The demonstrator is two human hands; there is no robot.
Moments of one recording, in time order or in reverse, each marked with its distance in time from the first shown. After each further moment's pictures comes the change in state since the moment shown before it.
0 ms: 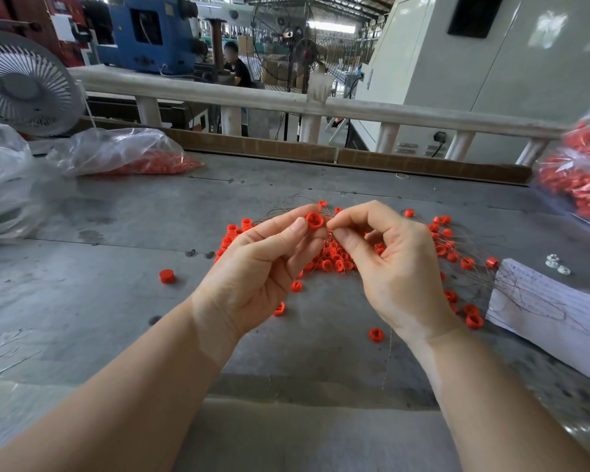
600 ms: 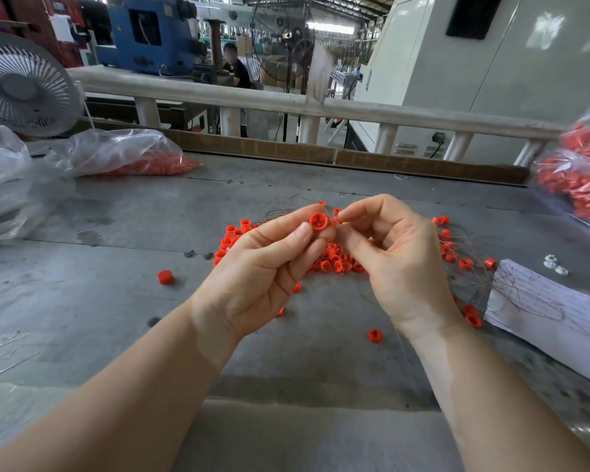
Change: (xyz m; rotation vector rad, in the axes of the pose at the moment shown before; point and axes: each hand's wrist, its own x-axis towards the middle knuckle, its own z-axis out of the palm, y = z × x) left_hand -0.003 -0.001 0.004 -0.017 -0.071 -0.004; right_hand 0.002 0.003 -0.002 0.296 0.021 0.202
